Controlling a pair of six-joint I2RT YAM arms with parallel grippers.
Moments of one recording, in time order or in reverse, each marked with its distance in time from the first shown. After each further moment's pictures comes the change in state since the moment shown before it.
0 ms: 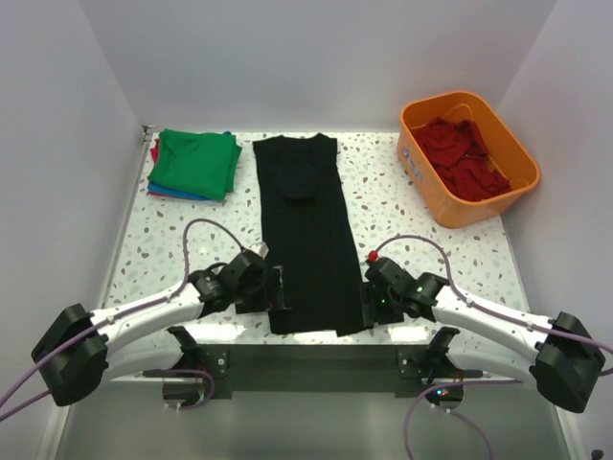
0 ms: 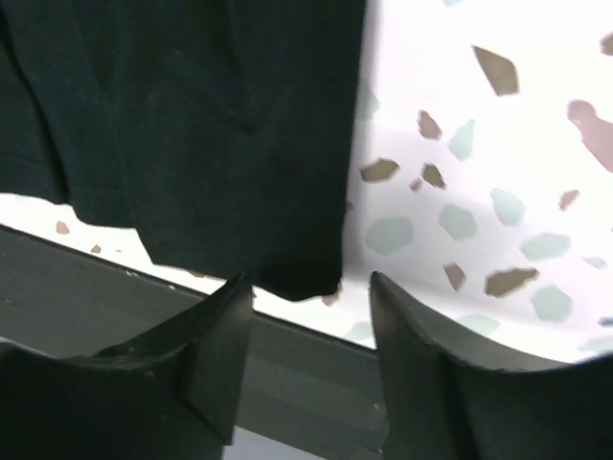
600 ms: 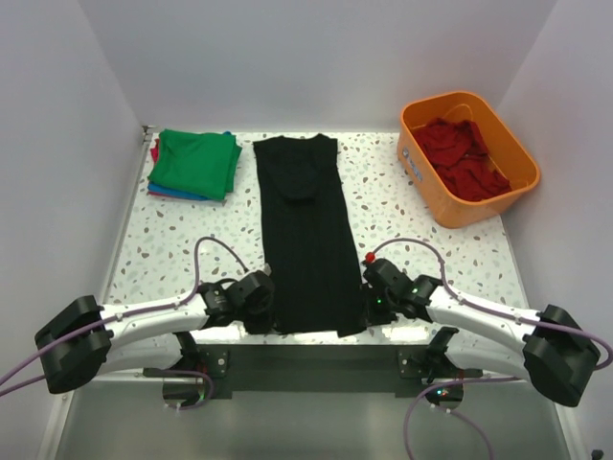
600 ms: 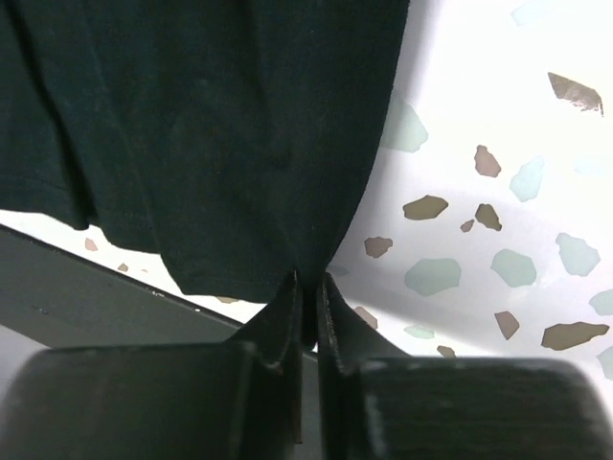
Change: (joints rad) left arm -0.182 -0.012 -0.104 0.034 0.021 -0.267; right arm -0.012 0.079 -0.060 0.177 -0.077 0.032
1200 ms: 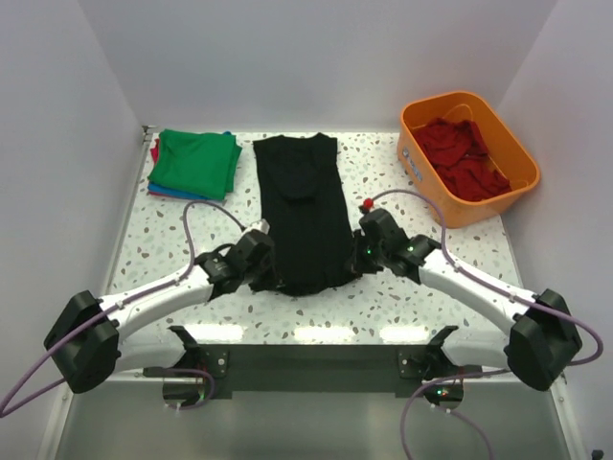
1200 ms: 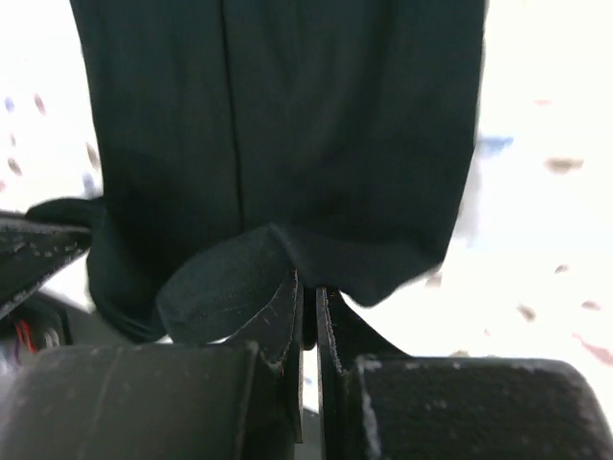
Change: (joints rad) left arm 0.176 0.074 0.243 -0.030 -0.103 0.157; right arm -0.142 0.127 0.328 0.020 0.068 -0.065
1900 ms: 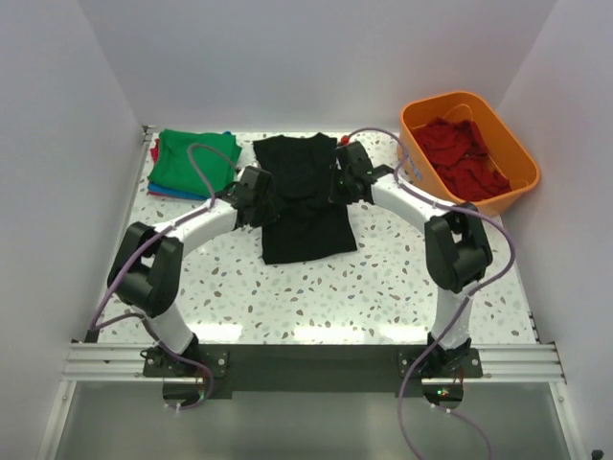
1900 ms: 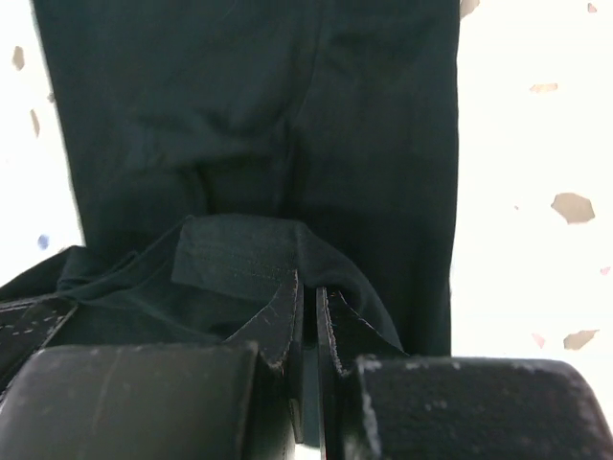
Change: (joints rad) left arm 0.357 0.515 0.459 0.083 -0.080 0.248; right arm -0.212 0.716 0.697 0.073 0.041 -0.184
